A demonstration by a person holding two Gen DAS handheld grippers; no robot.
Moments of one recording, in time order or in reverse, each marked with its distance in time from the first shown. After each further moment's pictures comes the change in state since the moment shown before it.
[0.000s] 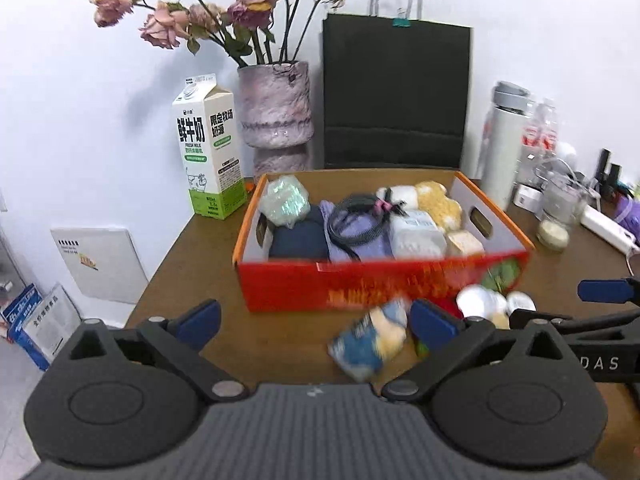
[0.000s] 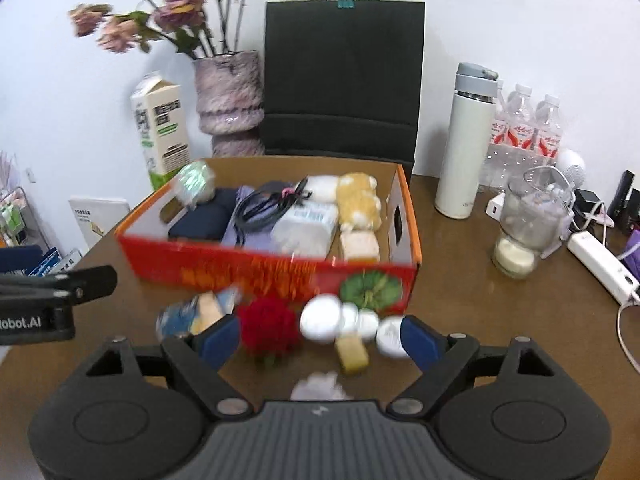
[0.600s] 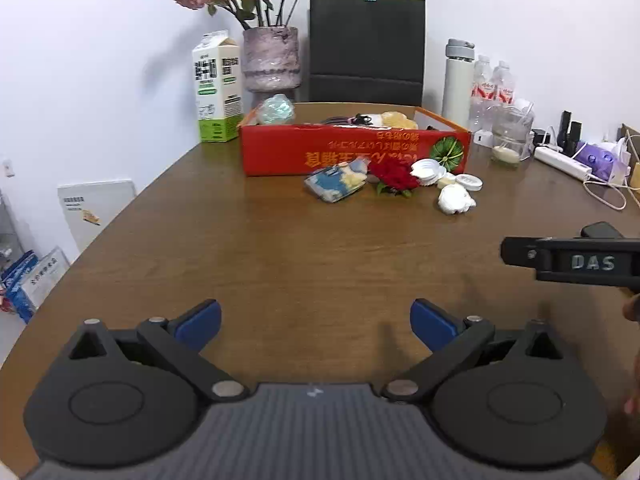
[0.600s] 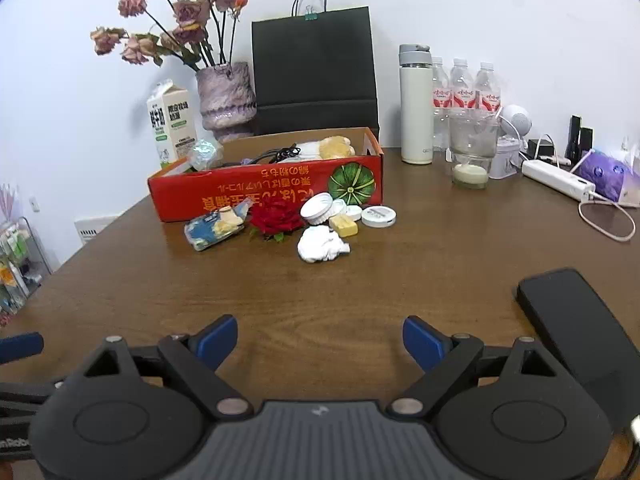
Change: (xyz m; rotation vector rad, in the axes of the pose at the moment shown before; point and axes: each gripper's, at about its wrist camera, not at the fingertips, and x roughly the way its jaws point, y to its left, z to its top) left arm -0.088 -0.010 -0.158 -0.010 -0.007 -0.024; right arm -0.073 0.006 -0.140 0.118 -0.105 -0.012
